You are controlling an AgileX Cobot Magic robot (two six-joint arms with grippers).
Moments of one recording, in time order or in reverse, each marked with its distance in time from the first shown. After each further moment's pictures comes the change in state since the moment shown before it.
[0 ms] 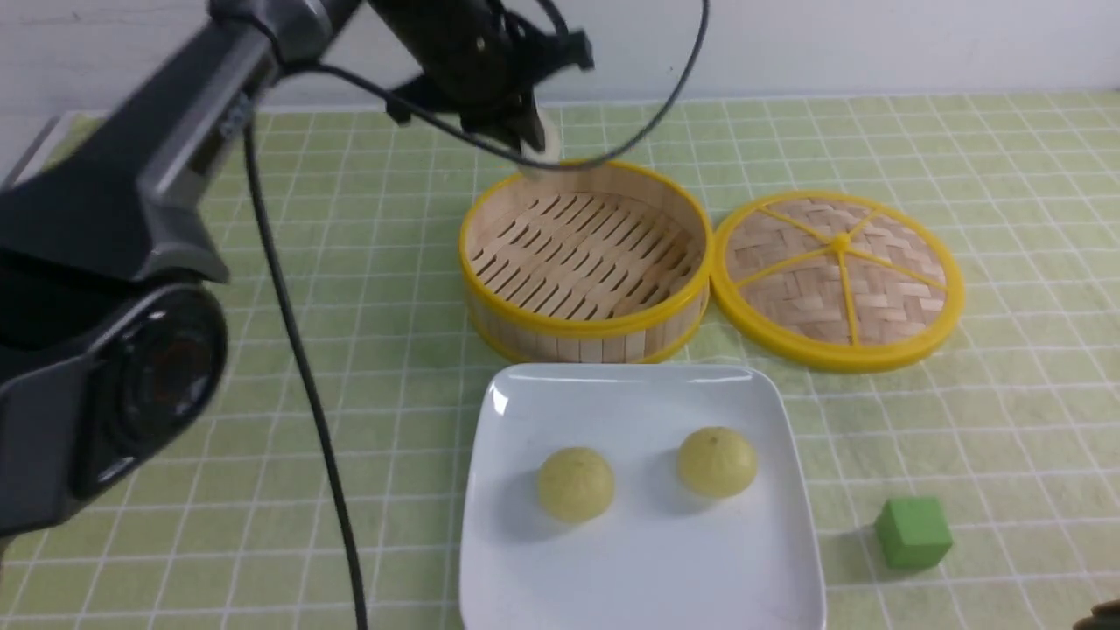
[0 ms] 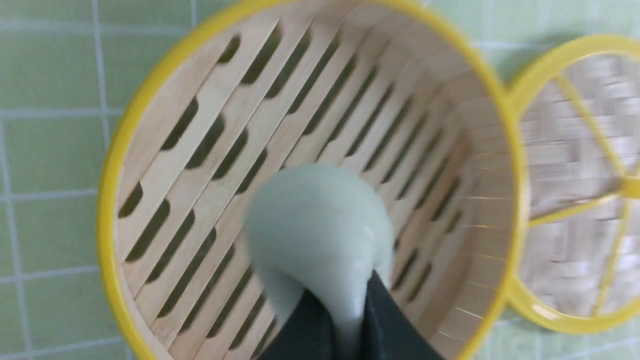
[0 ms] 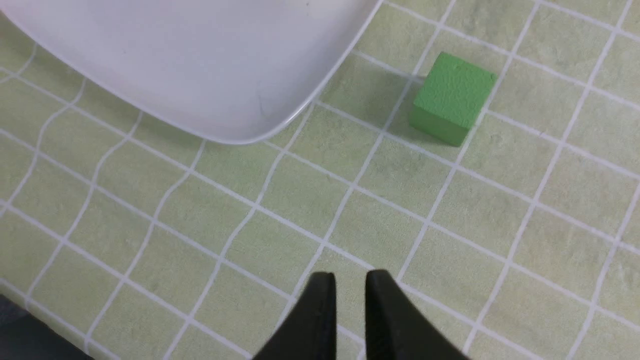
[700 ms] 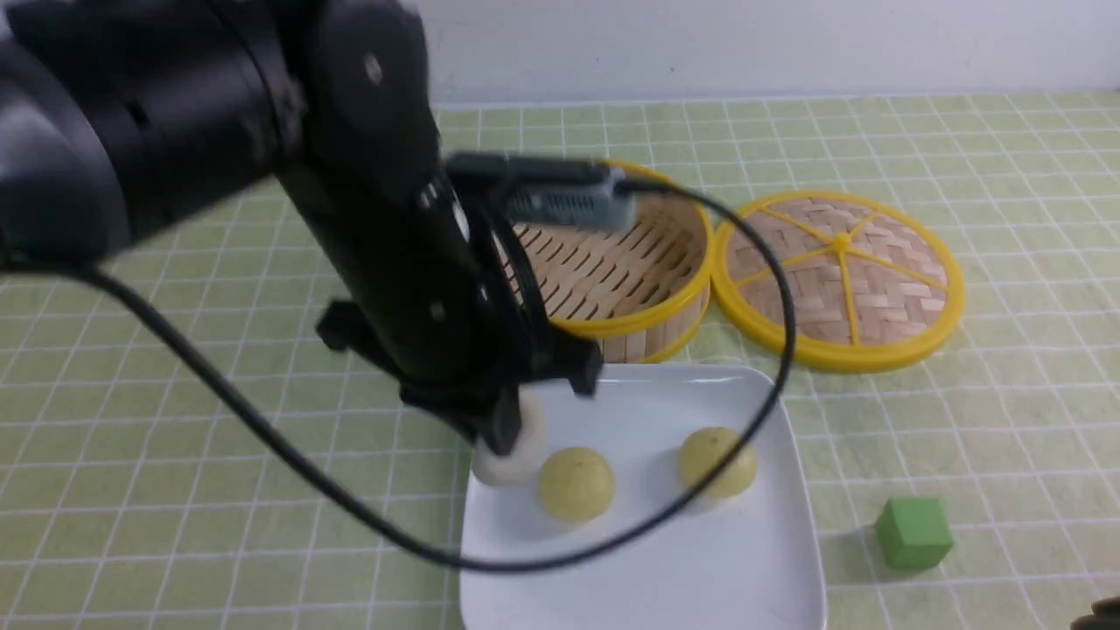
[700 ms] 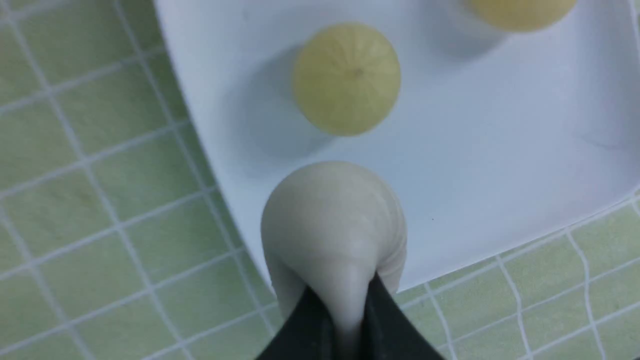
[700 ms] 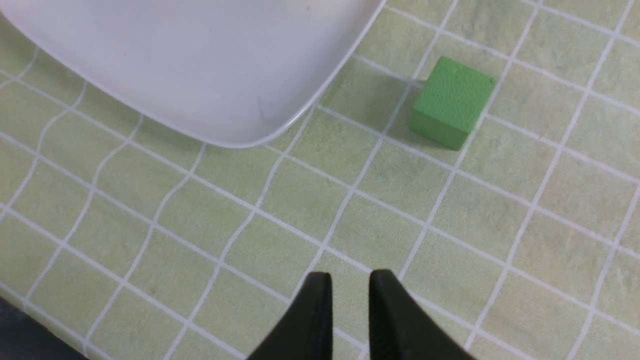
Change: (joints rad) right arm 0.000 0.000 0.000 -0.001 -0.005 0.000; left arm -0.300 -0.650 1.176 0.084 -0.152 0.067
